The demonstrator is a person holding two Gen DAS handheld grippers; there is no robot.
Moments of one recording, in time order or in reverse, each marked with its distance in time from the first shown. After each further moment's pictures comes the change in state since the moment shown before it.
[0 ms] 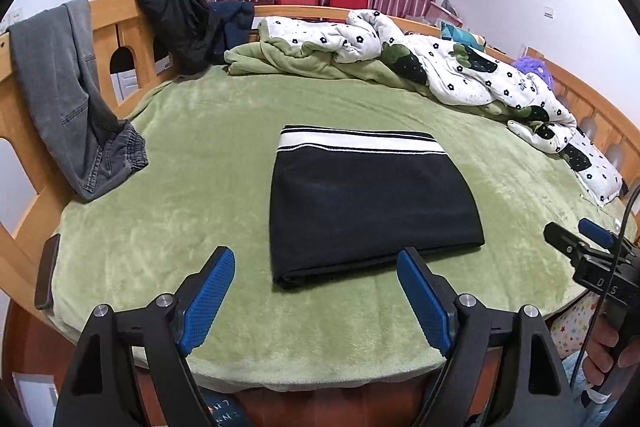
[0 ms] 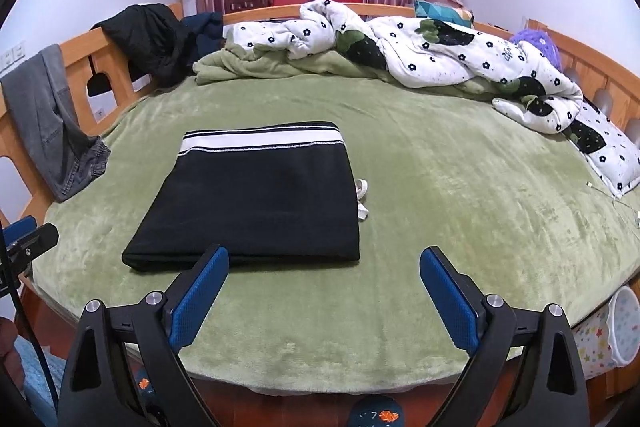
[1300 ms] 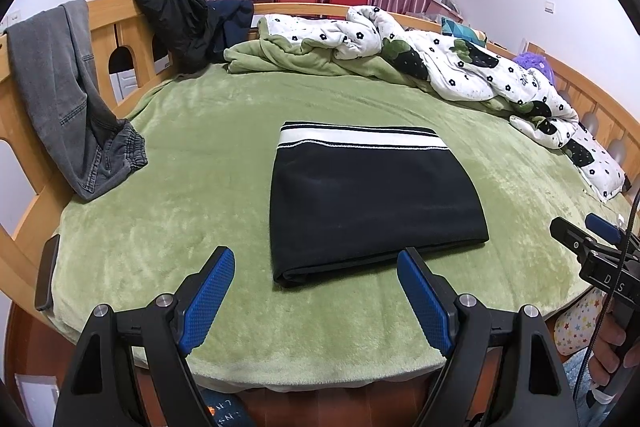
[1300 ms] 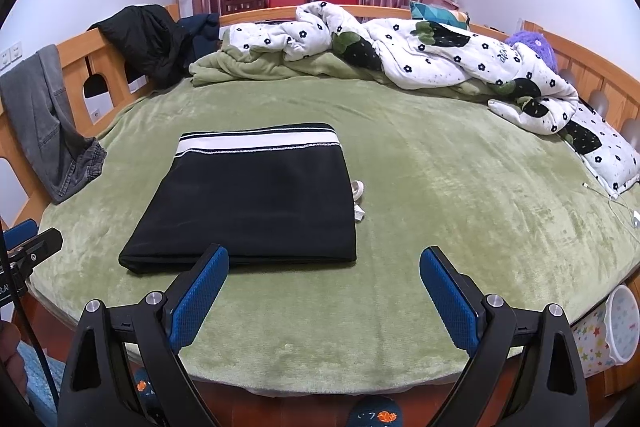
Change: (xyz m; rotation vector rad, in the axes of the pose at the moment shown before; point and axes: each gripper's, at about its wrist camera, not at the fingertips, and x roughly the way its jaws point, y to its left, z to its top) left arm 0.007 0.003 -0.004 0.009 0.006 -0.003; right arm 0.000 -0.001 0.000 -0.007 -0.004 -0.020
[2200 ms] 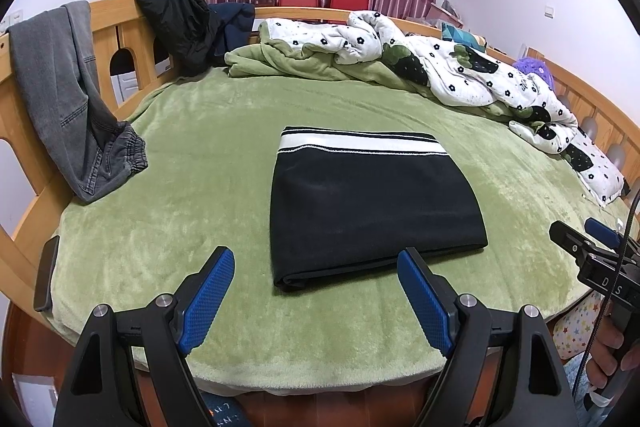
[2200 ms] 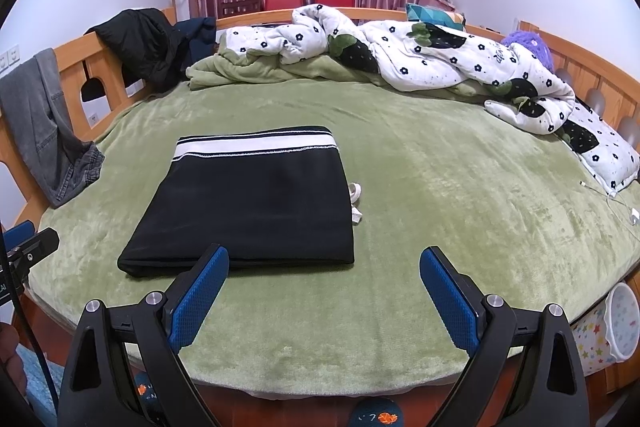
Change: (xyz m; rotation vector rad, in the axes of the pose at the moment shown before) left arm -0.004 -0.004 0.003 -0.007 -0.012 0.003; right arm -0.003 0.004 0.000 0.011 -0.007 -0.016
